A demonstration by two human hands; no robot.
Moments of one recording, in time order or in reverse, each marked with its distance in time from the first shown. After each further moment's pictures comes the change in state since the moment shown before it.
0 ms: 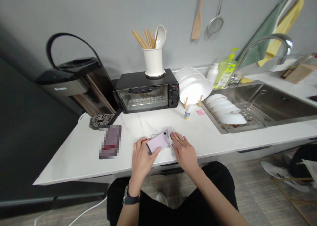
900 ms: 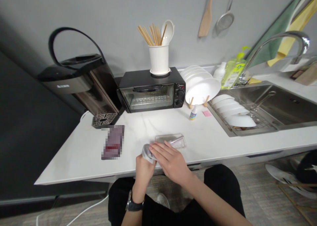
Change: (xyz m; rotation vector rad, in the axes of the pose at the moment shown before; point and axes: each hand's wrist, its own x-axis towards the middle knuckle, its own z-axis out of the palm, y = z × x) left_hand -0.014 -0.008 -0.002 -0.271 0.012 -0.070; right_hand 0.024 -0.056 -0.001 0.183 0.048 -0.449
